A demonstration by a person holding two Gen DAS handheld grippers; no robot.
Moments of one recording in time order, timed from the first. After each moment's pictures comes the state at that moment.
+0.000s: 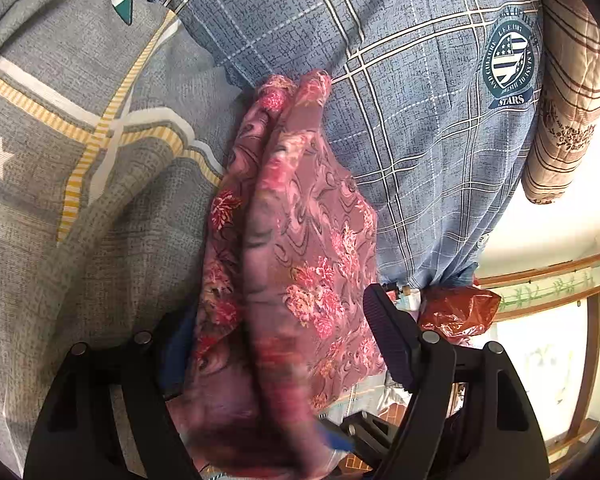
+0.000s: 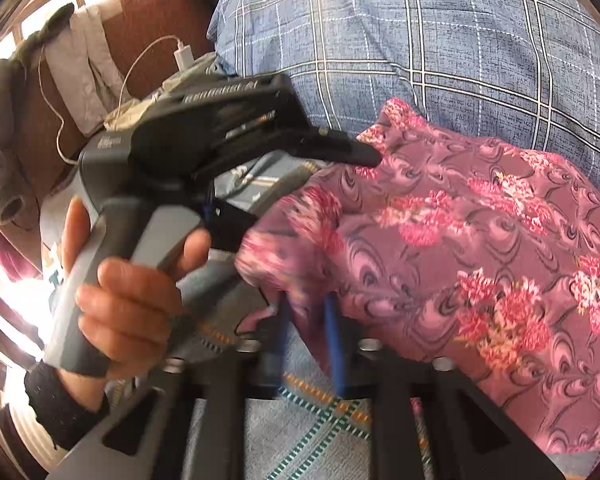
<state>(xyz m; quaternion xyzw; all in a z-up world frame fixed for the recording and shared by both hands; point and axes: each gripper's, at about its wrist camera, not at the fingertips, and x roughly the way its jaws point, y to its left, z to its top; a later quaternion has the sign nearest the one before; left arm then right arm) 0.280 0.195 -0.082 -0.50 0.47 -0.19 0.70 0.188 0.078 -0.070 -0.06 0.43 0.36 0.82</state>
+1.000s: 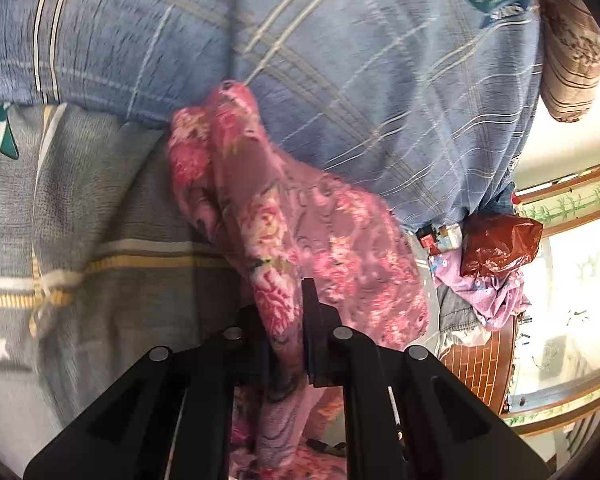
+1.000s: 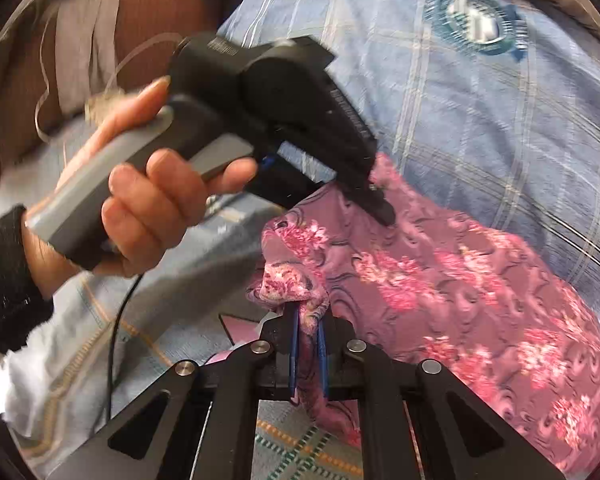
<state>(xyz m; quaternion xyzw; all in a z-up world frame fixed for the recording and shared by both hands) 0.365 0.139 -0.016 -0.32 0.55 -0.23 0.73 0.172 0.091 -0.052 -0.14 0.33 0.30 0.88</state>
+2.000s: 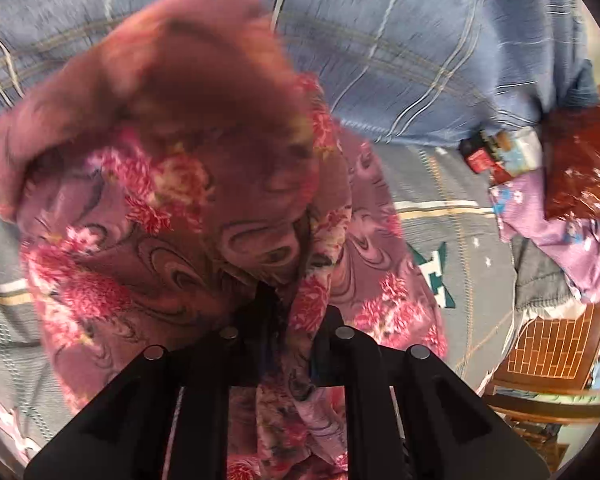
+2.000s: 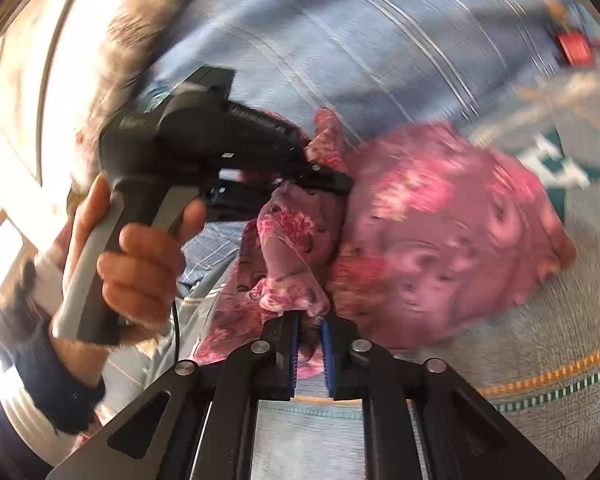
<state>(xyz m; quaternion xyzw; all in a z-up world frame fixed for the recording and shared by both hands) 0.407 -0.171 -0.019 -0.10 0.66 -0.18 0.72 0.184 -0.232 -0.072 0.30 0.37 0.21 0.85</state>
